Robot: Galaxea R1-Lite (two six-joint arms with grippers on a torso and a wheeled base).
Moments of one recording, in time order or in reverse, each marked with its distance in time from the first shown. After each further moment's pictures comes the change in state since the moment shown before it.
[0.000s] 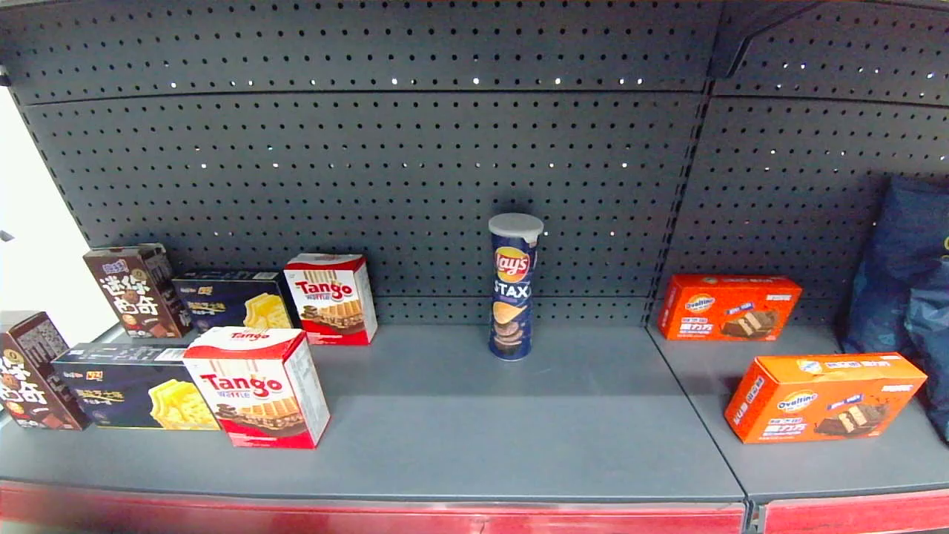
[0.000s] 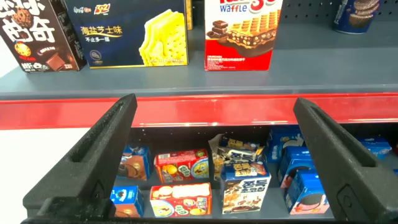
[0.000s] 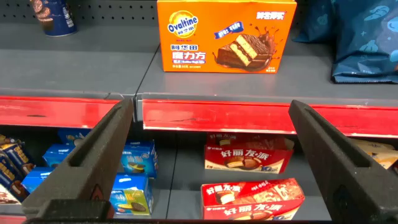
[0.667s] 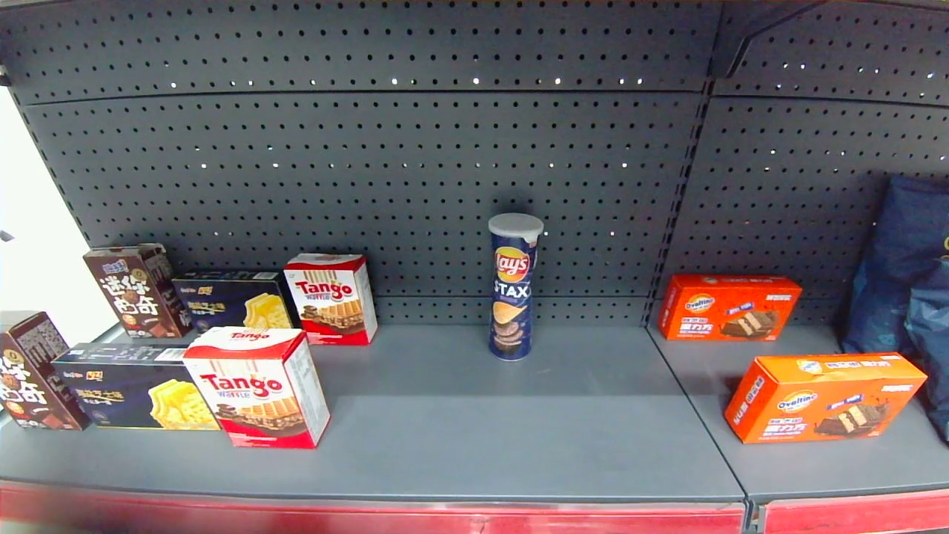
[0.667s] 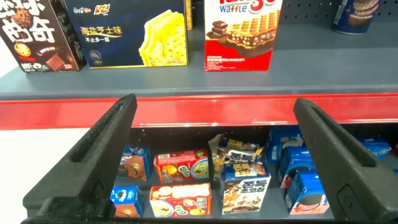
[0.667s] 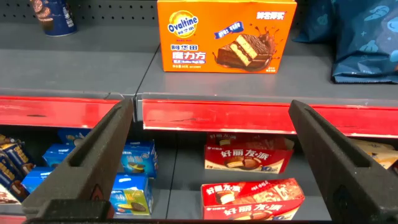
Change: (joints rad) left arm -0.001 0.000 0.000 -0.001 -0.001 -0.001; right arm 0.000 0.000 0.000 0.000 0.000 0.000
